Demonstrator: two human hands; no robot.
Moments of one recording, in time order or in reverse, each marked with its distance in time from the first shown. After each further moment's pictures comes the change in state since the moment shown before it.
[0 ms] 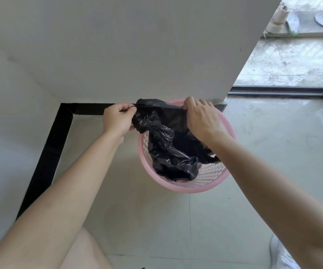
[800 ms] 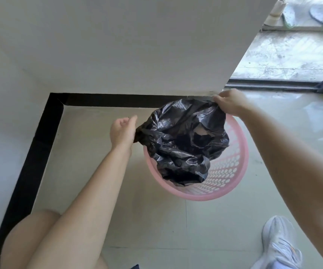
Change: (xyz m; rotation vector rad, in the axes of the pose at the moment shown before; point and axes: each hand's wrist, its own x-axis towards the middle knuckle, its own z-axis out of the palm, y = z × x) left_hand -0.031 -0.052 0.019 -0.077 0.062 -0.232; right_hand 0.013 0.090 -0.021 0.260 -0.426 0.542
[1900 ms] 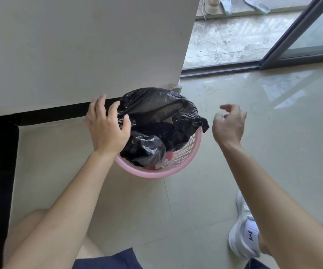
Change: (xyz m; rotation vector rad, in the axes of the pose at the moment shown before) left_hand -0.023 0.012 0.037 0.844 0.091 1.134; right_hand -0.133 0.066 0.020 0.525 0.657 0.351
